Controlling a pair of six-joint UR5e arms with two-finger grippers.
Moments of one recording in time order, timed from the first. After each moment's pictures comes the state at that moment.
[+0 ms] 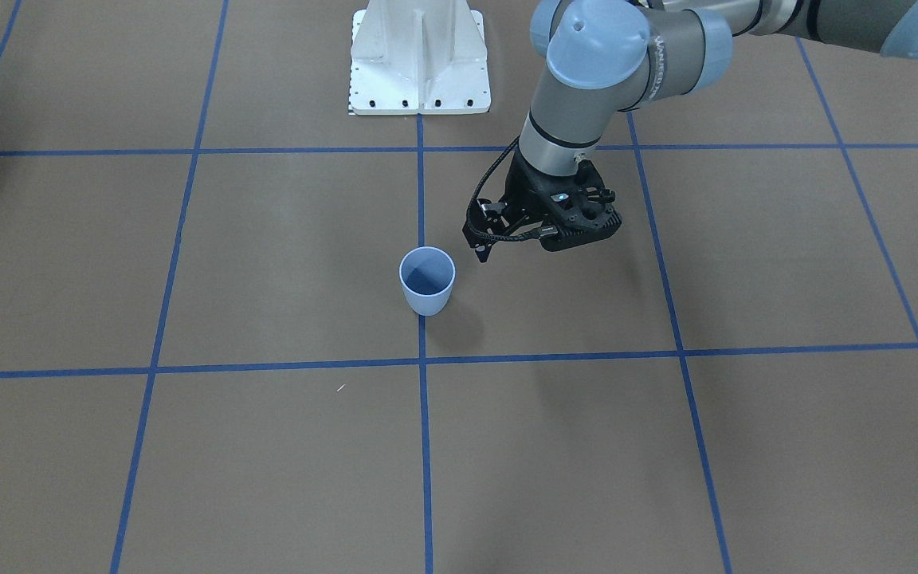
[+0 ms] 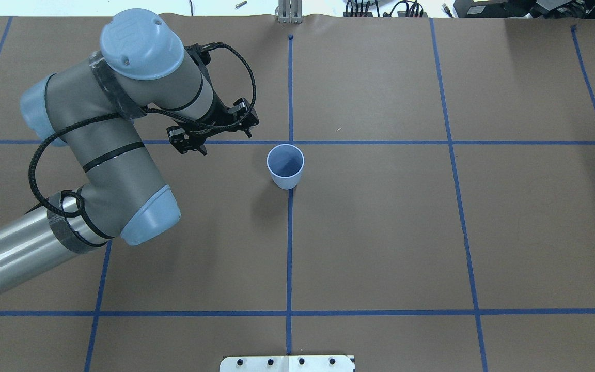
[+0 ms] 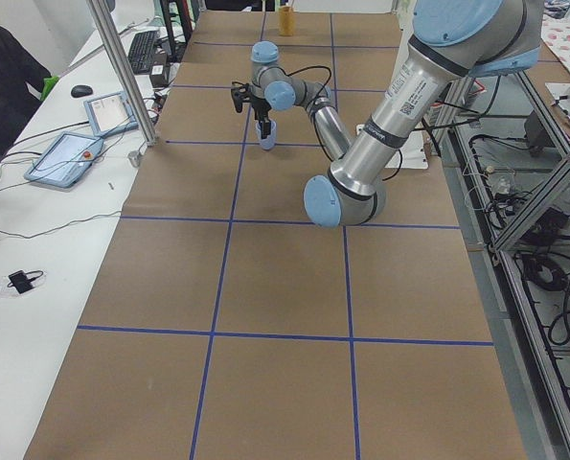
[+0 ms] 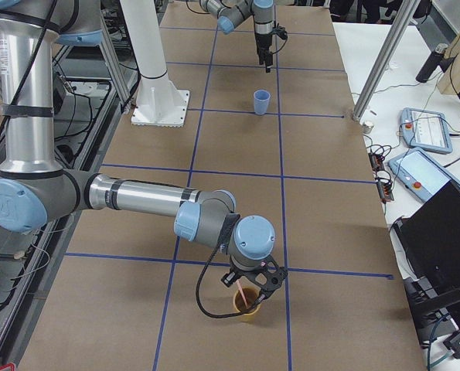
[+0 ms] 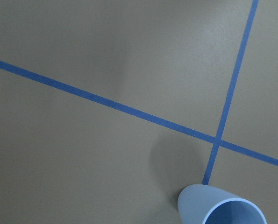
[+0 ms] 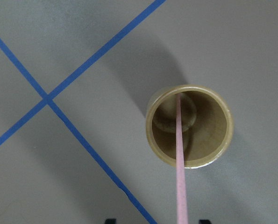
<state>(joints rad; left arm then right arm) -0.70 -2.28 -1.73 -1.58 -2.00 -1.46 1.71 -1.62 1.57 -1.76 2.42 0.42</state>
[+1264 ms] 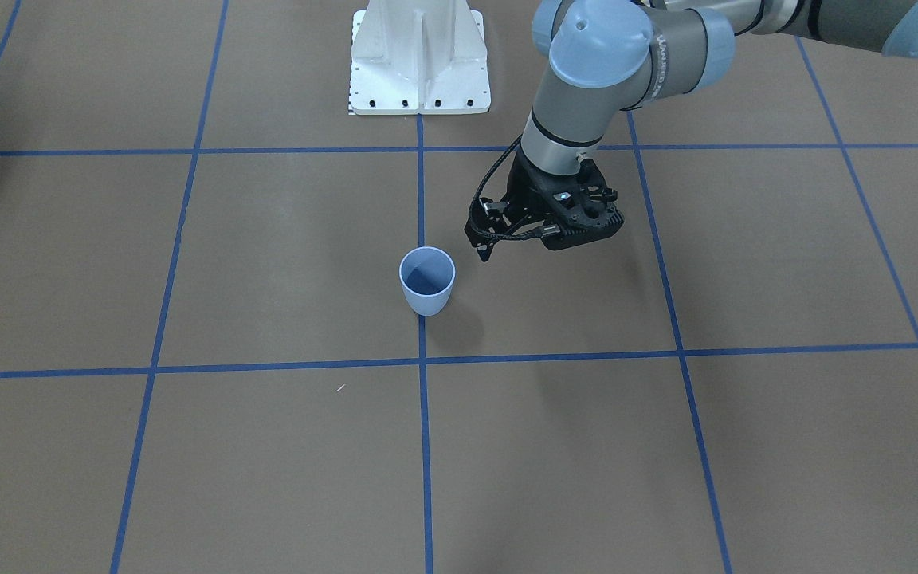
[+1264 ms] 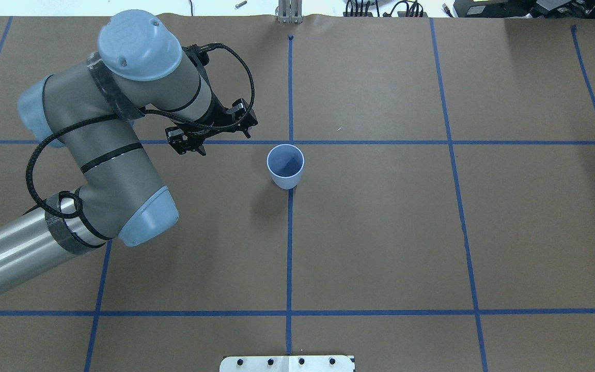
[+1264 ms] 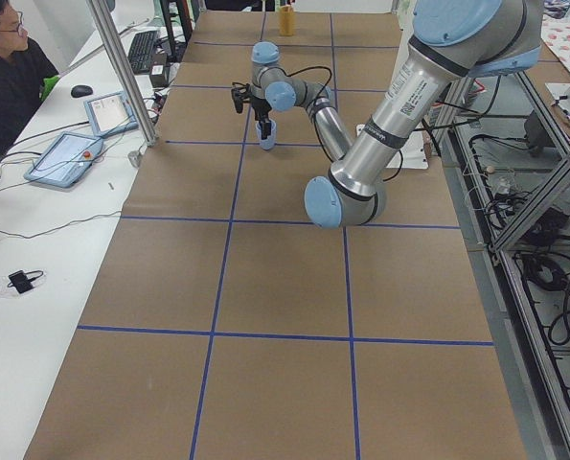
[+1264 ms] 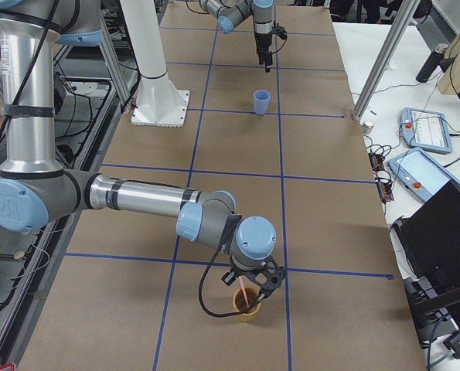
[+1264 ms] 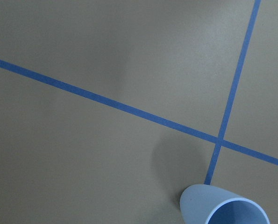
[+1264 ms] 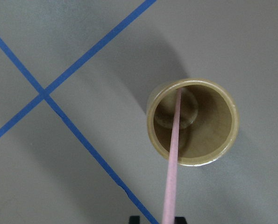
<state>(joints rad) -0.70 -2.27 -1.74 -1.58 -2.00 -1.46 1.69 -1.62 1.56 -1.77 2.42 0.43</state>
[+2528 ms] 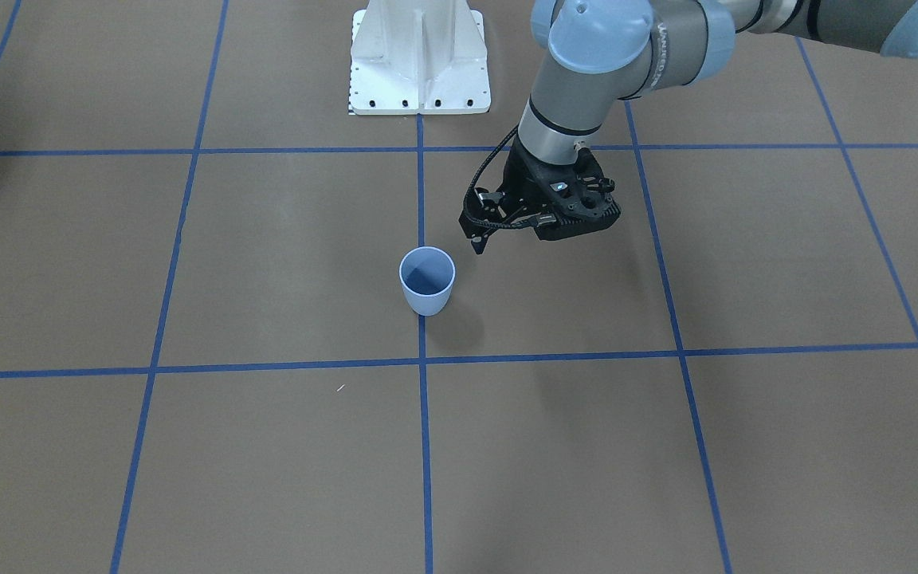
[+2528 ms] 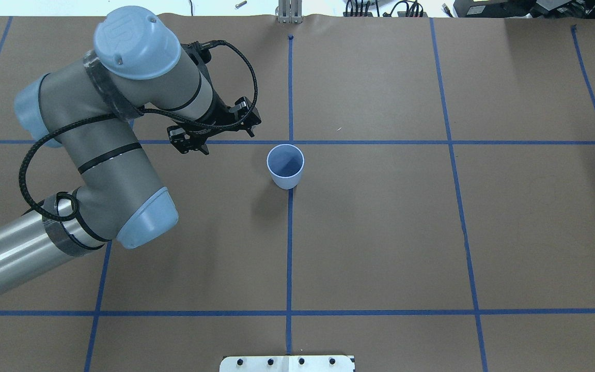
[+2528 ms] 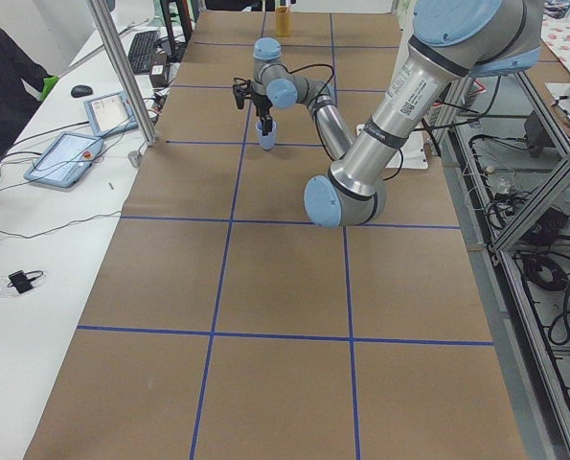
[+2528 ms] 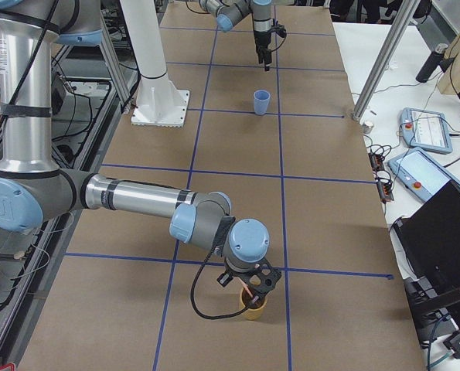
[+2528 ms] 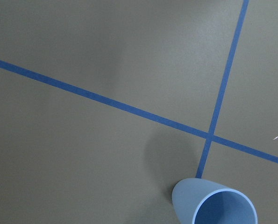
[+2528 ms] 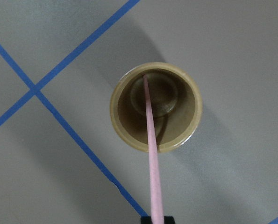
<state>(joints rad) -0.70 -2.28 -1.76 -1.58 -2.00 -1.46 1.71 -1.65 1.58 -1.77 2.42 0.42</state>
